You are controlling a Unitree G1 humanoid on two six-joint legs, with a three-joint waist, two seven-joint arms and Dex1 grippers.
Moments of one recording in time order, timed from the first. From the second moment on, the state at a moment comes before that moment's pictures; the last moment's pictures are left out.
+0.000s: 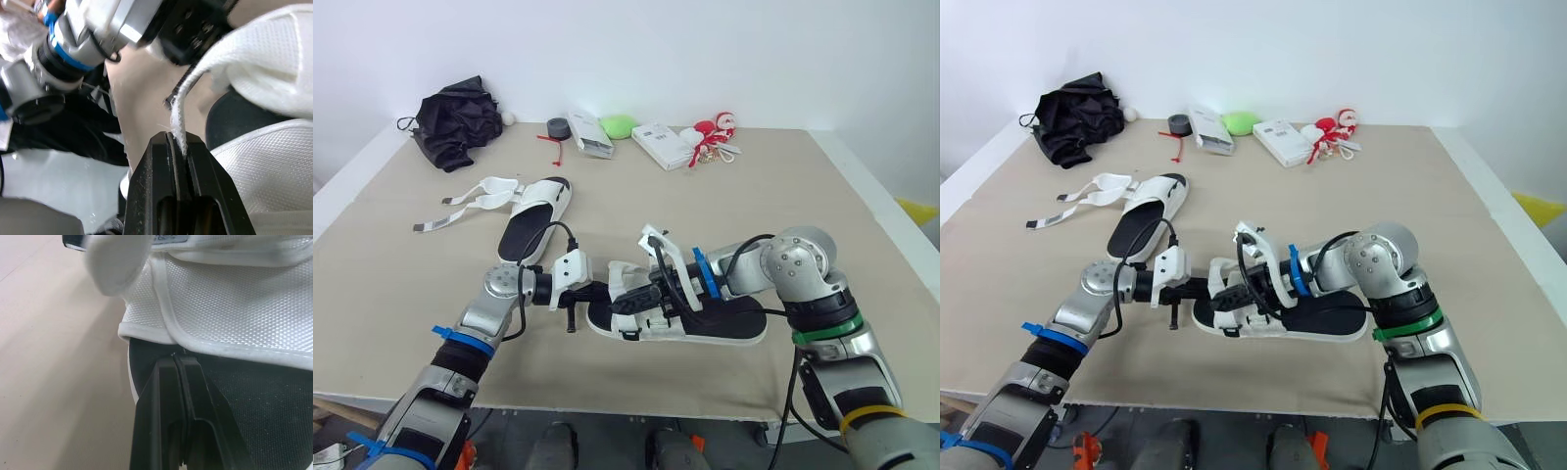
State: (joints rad) left arm -0.55 0.41 -0.27 0.39 -0.16 -0.07 -1.18; right arm -0.79 -0.52 0.27 -0.11 0.94 1.44 0.59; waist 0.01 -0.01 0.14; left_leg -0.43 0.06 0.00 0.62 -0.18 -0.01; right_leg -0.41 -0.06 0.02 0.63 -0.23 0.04
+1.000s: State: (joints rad) left arm -0.56 0.41 -0.26 0.40 -0.16 -0.07 -1.18; right arm -0.52 -0.77 -0.06 -0.49 1.22 1.56 0.76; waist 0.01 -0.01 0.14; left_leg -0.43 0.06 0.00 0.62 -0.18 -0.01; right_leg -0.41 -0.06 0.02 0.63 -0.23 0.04
